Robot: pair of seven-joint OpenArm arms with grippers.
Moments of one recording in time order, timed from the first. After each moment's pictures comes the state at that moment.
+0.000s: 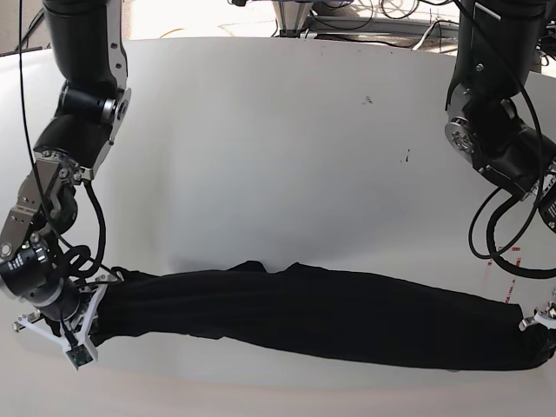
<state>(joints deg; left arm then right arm) -39.6 -14.9 -39.8 90.8 -30.3 -32.2 71.8 34.4 18.7 13.5 102.2 15.8 40.1 -83.2</state>
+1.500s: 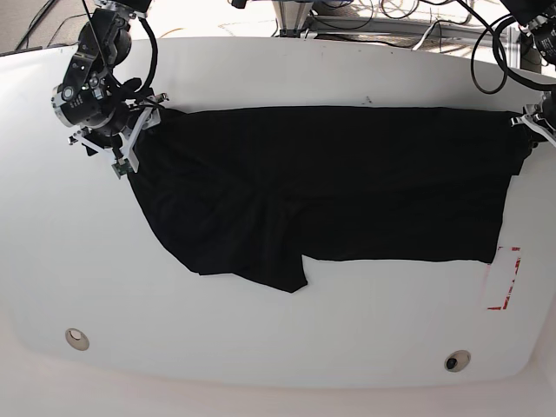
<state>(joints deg) 12.1 -23.3 -47.6 94.1 -44.2 -32.0 72.7 -11.0 7.1 25.2 112.9 15.2 40.1 -79.4</state>
